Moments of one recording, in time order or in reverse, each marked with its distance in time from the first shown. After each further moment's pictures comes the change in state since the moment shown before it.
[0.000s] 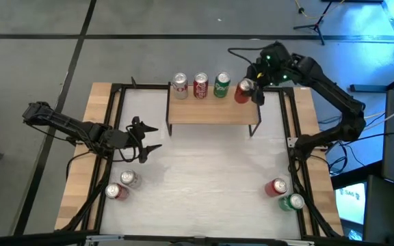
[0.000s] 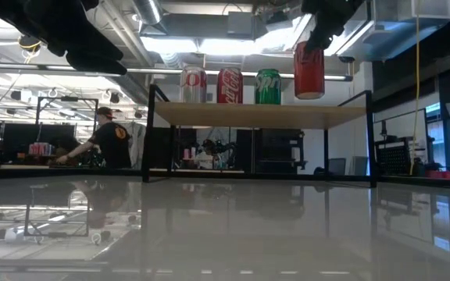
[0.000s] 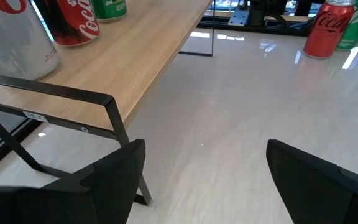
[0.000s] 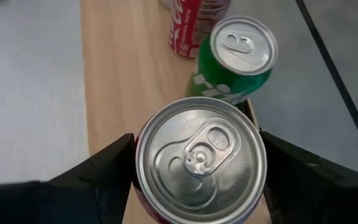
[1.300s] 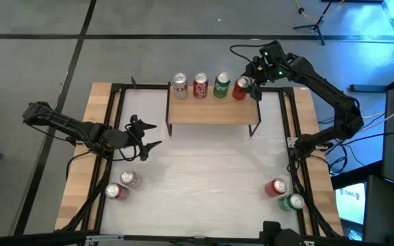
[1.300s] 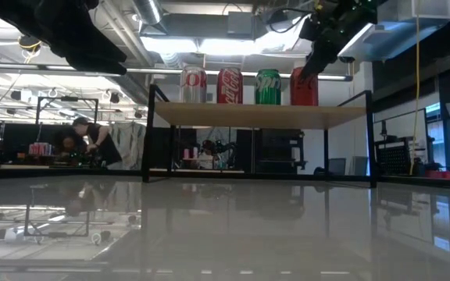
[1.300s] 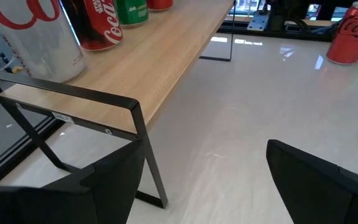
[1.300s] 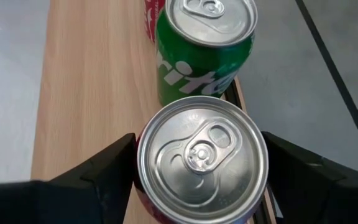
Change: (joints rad) left arm 0.000 0.000 0.000 0.000 -0.077 -0.001; right arm -0.150 0.049 -0.168 0.192 -0.126 -0.155
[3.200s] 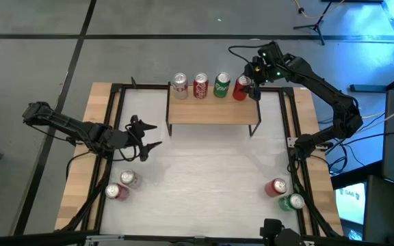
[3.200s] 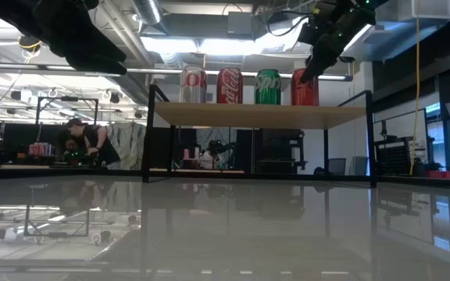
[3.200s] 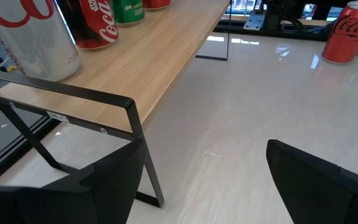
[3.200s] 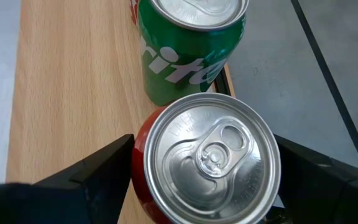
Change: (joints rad) left arm 0.000 0.000 0.000 0.000 0.015 -0.003; right arm 0.001 0.007 -0.005 0.010 0.067 -0.005
